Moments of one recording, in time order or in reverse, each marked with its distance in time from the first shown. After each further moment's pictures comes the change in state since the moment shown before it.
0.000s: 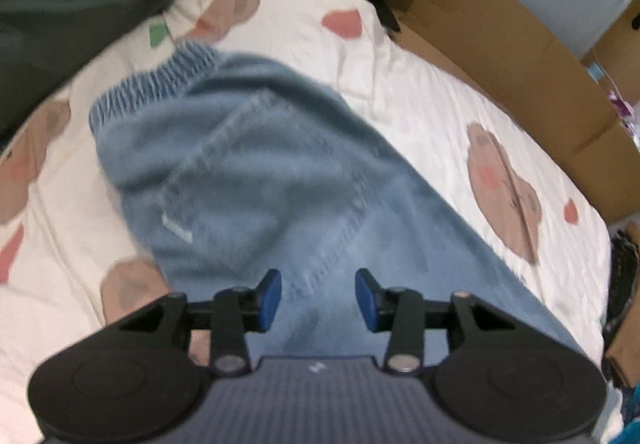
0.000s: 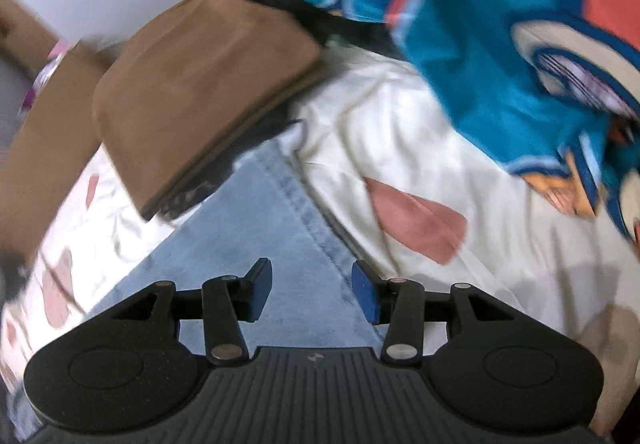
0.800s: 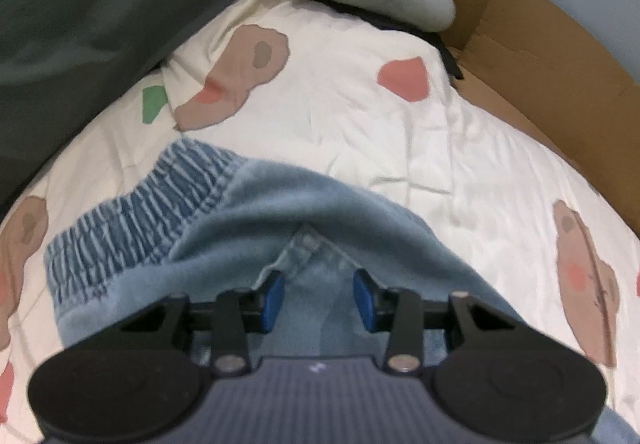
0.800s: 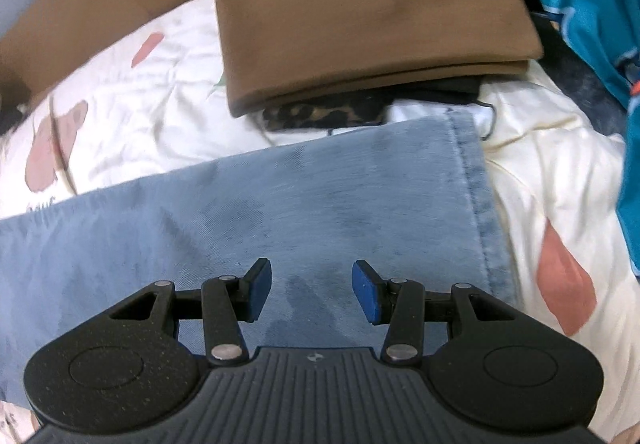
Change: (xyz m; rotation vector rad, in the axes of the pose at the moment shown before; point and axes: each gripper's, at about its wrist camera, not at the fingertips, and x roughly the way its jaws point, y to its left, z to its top) left arm 0.092 0.025 0.098 0.022 -0.093 0.116; right arm 0.078 0.120 -0.026 -0.431 0.141 -0.015
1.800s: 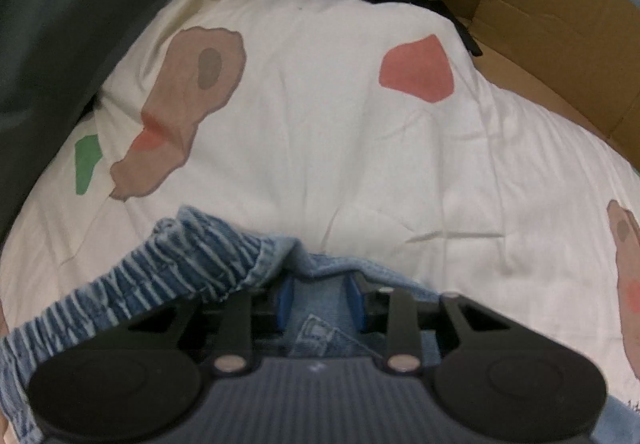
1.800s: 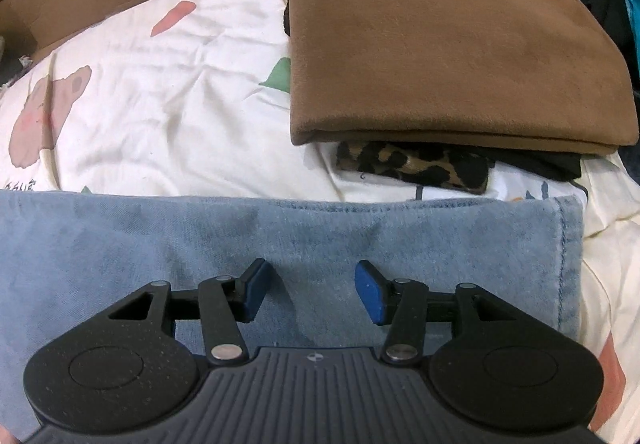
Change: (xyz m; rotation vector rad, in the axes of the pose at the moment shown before) left arm 0.084 -0.016 0.051 0.185 0.048 0.011; right arm 0.056 0.048 0.037 -0.155 -0.018 -0.021
